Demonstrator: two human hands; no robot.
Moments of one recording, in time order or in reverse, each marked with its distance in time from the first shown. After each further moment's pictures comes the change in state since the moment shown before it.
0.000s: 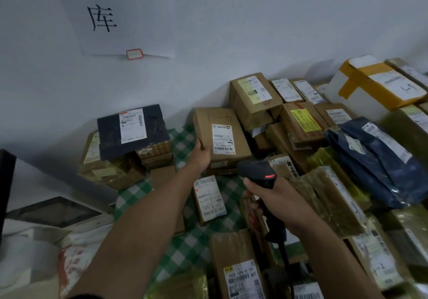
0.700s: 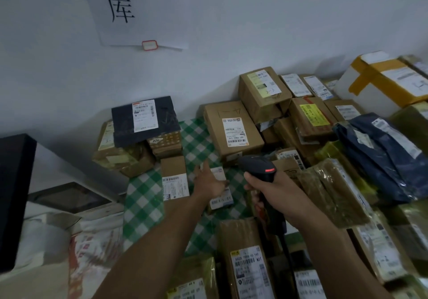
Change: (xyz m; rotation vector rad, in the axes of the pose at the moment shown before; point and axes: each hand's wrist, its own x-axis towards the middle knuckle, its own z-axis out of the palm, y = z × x) left_hand -0.055 -0.077 0.012 0.409 0.060 -0.131; right_hand -0.002 0.008 0.016 -0.005 -0.033 -0.003
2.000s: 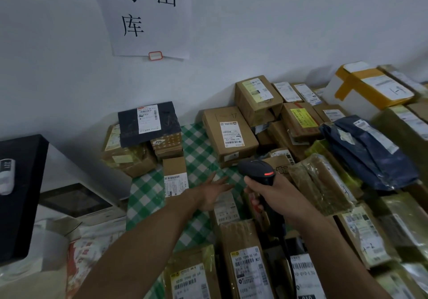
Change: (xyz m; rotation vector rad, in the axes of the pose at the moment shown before) left_hand -0.026 -0.015 -0.020 0.843 -0.480 0.573; right_hand -0.037 0.008 -0.002 -0.008 -0.018 -0.058
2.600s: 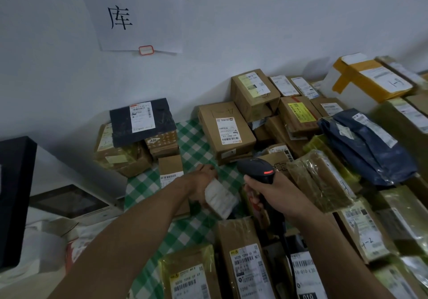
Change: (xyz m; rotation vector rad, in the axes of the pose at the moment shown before) left_hand -0.004 -0.021 -0.030 0.022 0.076 -0.013; right_hand 0.006 0.007 -0.008 -0.028 -0.022 0.031
